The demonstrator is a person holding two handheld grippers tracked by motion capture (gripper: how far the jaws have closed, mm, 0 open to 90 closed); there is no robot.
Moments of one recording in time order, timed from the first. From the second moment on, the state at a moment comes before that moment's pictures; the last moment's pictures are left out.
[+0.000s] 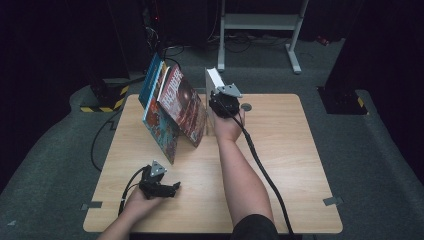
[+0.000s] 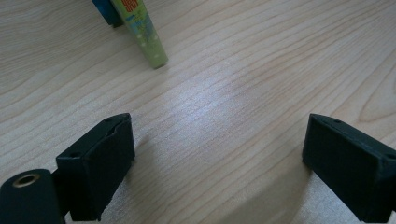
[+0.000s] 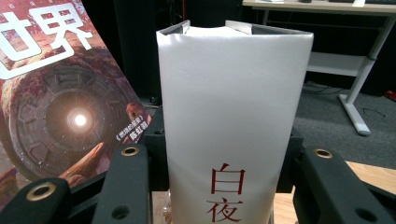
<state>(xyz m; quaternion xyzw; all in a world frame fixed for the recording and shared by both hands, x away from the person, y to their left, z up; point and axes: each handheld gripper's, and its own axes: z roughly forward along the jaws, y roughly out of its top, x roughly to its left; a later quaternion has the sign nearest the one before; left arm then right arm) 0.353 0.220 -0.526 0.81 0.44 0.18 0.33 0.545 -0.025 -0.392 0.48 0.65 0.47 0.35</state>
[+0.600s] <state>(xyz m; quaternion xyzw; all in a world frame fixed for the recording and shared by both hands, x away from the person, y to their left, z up) 0.353 0.220 -0.526 0.81 0.44 0.18 0.33 0.543 -0.023 -0.403 0.47 0.65 0.48 0.35</state>
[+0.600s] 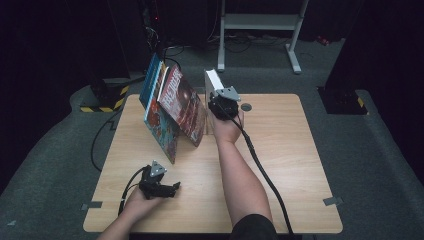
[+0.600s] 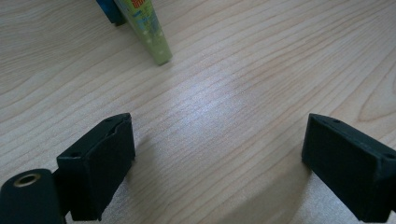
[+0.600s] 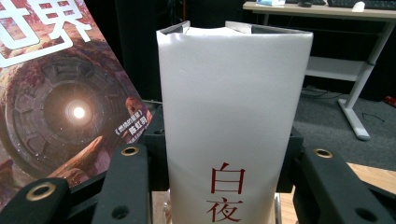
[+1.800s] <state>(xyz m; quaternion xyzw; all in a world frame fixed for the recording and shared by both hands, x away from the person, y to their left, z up) 0.352 0.220 -0.526 0.81 0.44 0.19 0.33 0.524 -0.038 -0.417 0.47 0.65 0.48 0.34</state>
